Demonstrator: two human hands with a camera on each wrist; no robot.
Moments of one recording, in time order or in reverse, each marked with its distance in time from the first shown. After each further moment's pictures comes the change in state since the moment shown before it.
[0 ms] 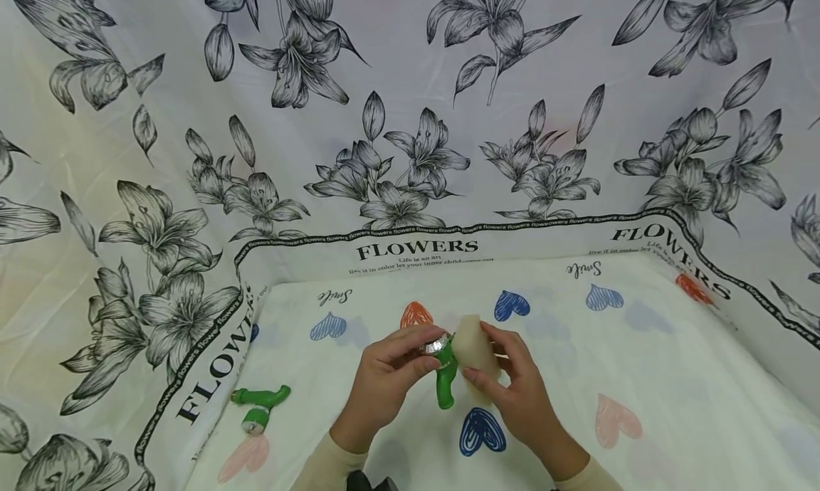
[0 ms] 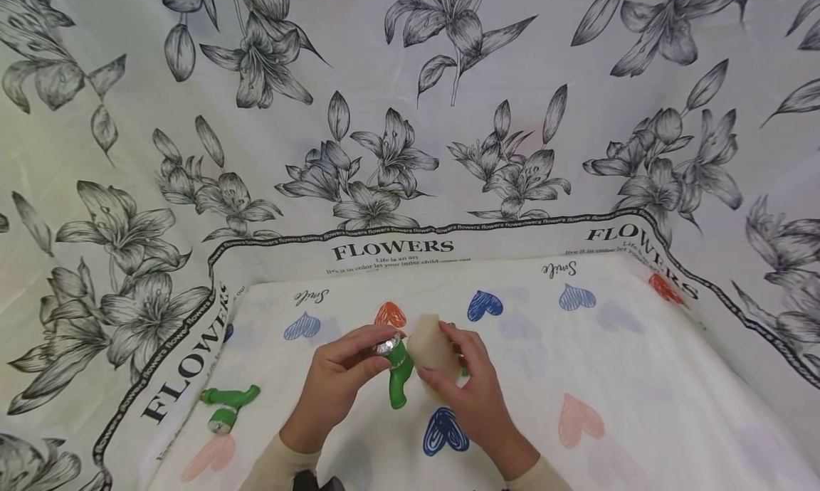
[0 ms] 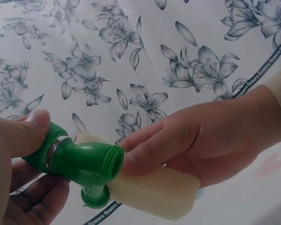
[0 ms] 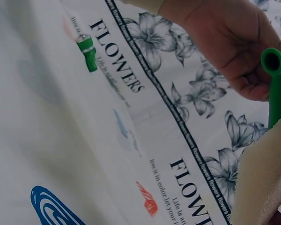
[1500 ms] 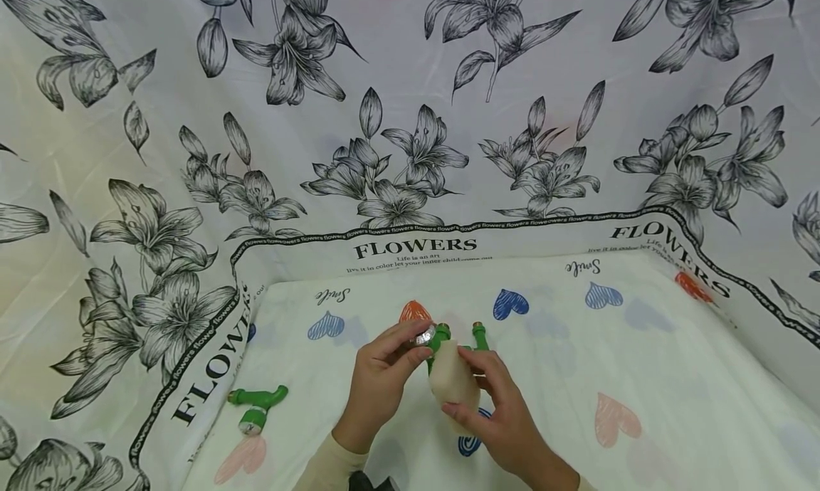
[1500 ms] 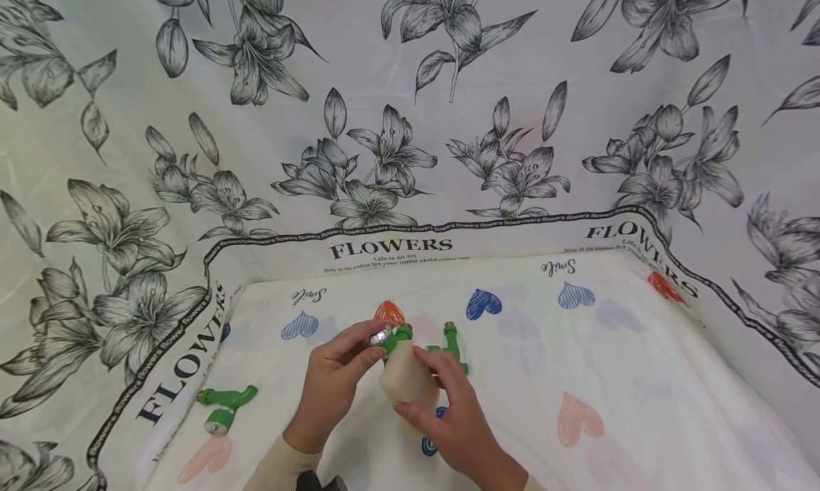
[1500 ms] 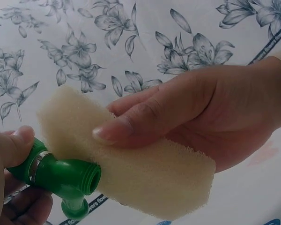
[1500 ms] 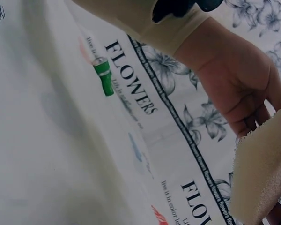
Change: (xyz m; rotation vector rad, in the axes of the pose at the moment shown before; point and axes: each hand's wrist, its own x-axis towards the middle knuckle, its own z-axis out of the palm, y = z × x) left_hand -0.003 -0.016 0.000 0.085 0.149 -0.047; right_hand -0.021 -0.012 0.021 0.020 -0.103 -0.021
